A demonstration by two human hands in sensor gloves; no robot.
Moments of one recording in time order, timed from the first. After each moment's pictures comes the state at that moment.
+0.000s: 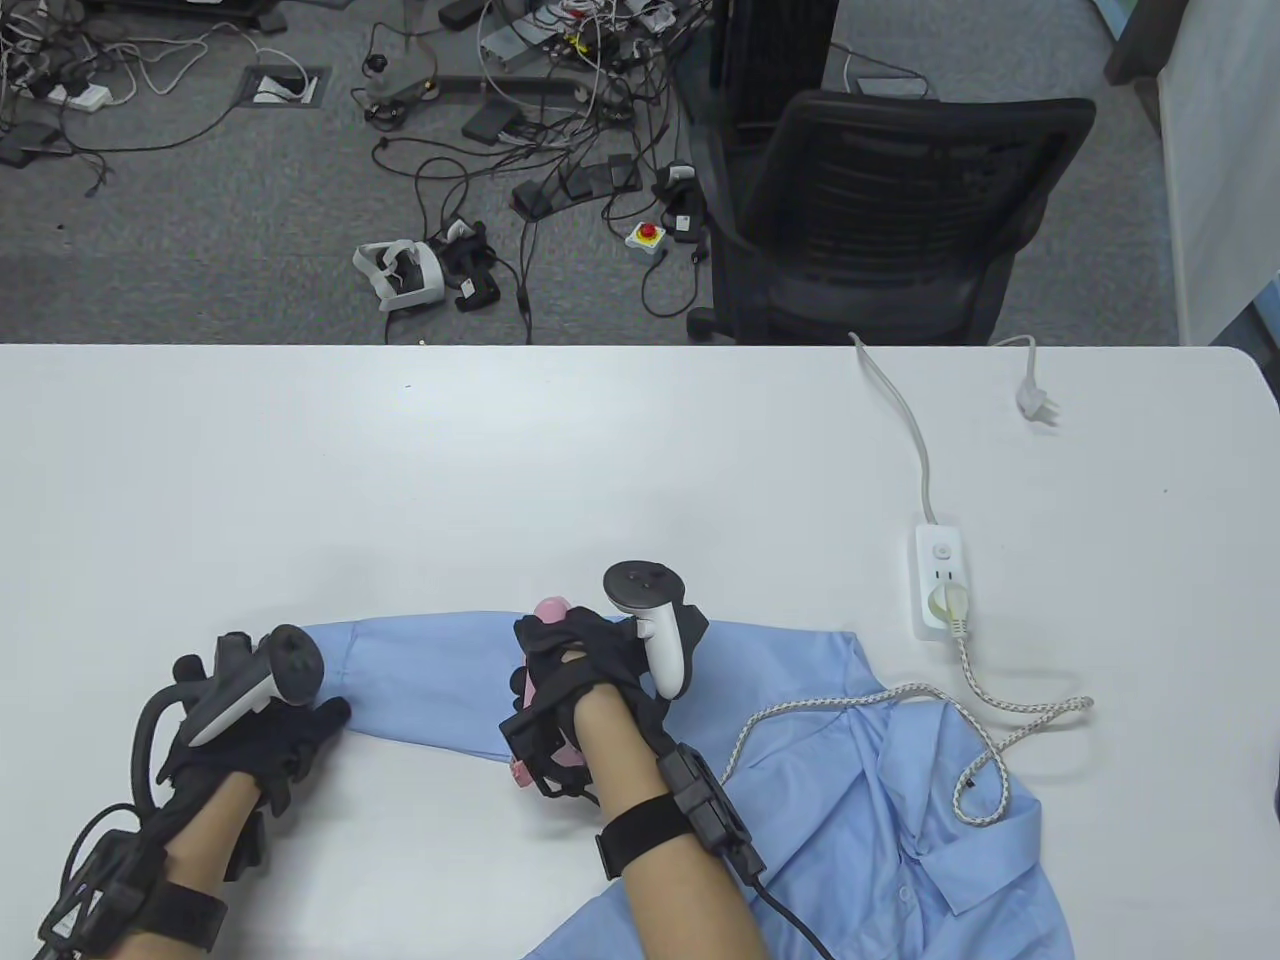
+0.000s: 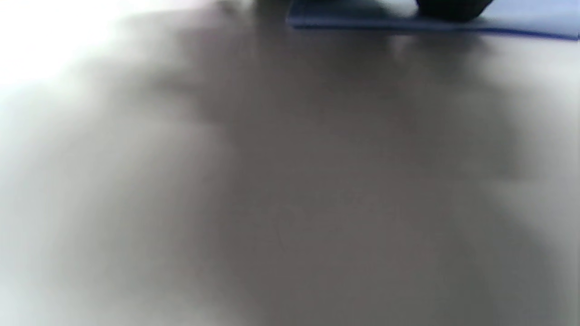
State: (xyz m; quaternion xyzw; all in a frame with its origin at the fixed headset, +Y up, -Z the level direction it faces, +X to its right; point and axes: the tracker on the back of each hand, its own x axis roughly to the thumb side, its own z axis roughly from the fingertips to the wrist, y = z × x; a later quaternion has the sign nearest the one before) left_hand -0.357 -0.784 -0.270 -0.29 0.09 -0.02 0.95; right_hand -0.027 -0.761 -0.312 -0.16 0.33 0.76 0.54
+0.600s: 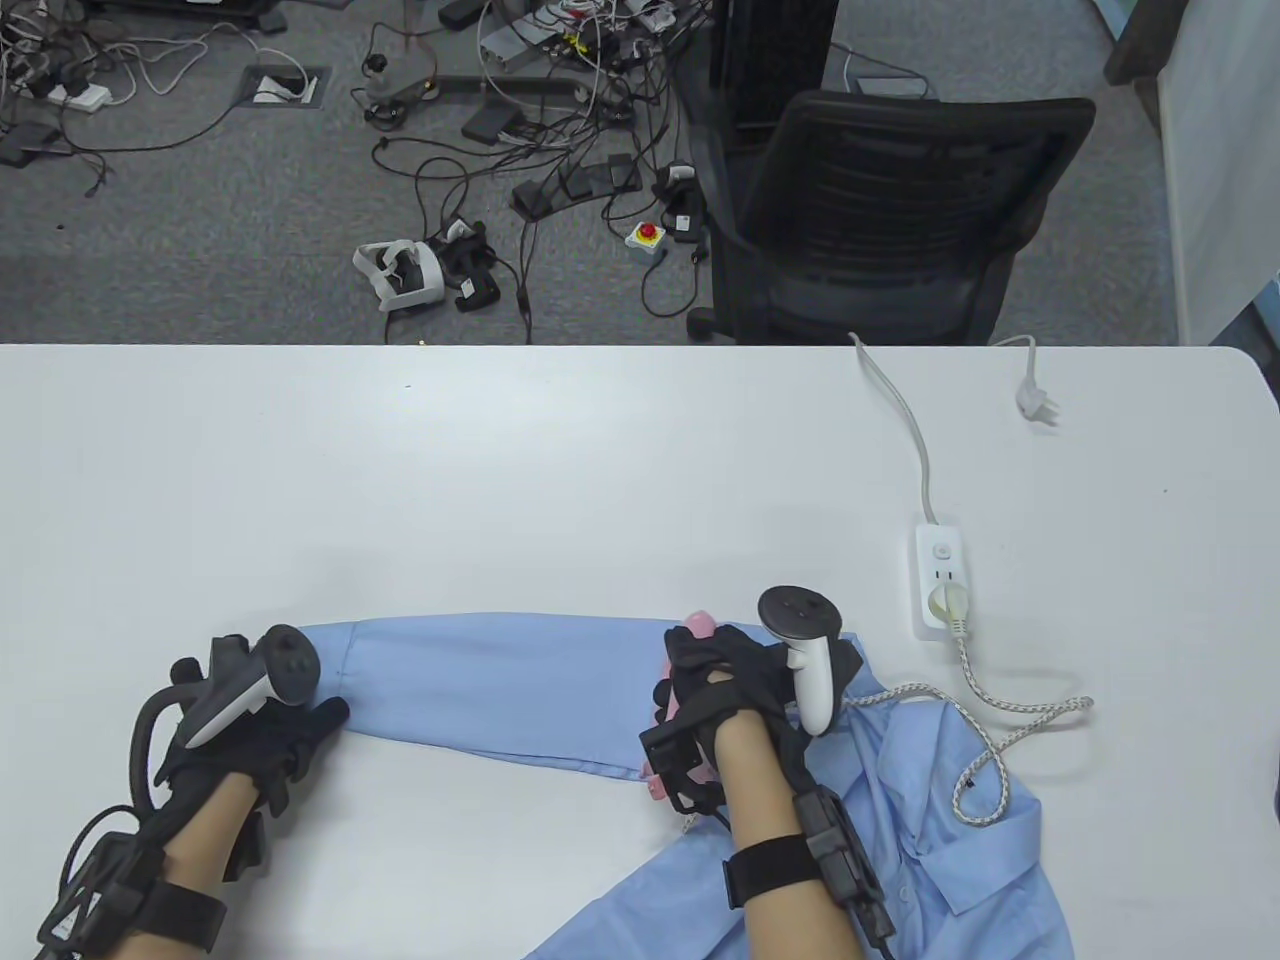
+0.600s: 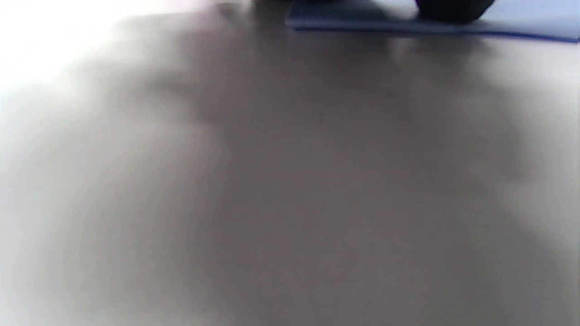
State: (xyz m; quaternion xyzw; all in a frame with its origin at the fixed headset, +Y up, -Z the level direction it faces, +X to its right) left_hand -0.355 -0.782 -0.269 -0.28 0.09 -0.02 0.96; right_hand 0.104 -0.756 -0.287 -0.25 0.25 0.77 0.53
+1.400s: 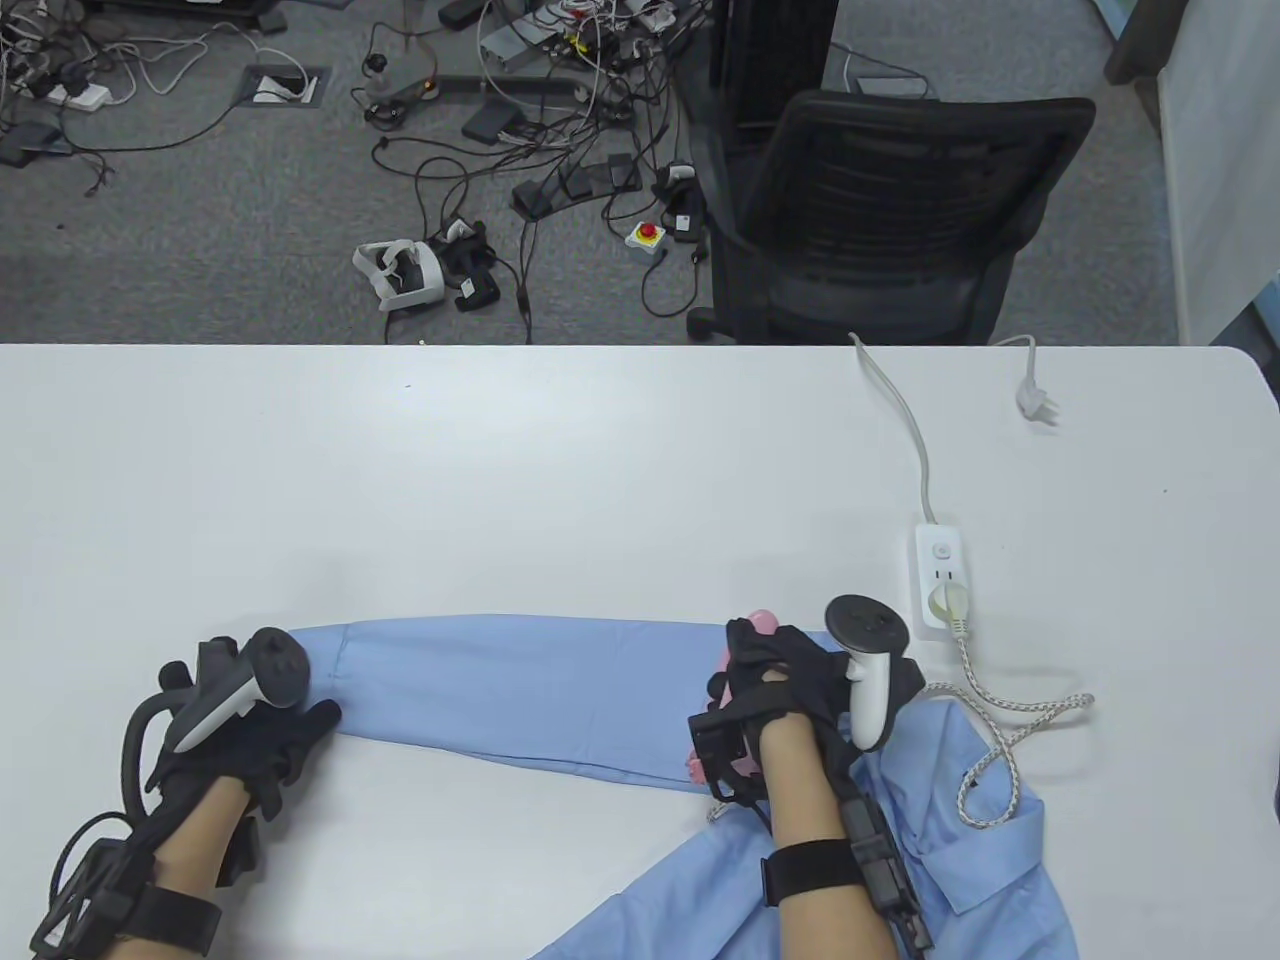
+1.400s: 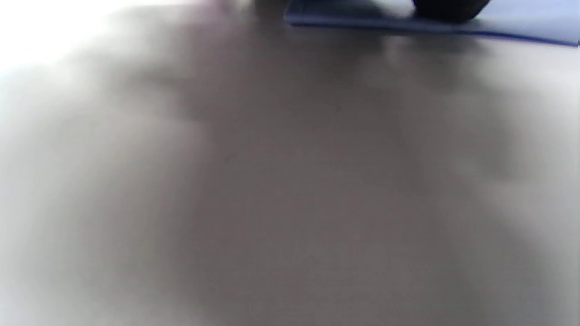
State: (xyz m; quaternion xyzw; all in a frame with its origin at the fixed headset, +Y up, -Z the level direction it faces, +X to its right) left_hand -0.362 -0.783 -0.265 -0.28 0.10 -0.01 0.95; right_hand 0.156 -0.754 -0.282 -0.32 0.17 0.76 0.54
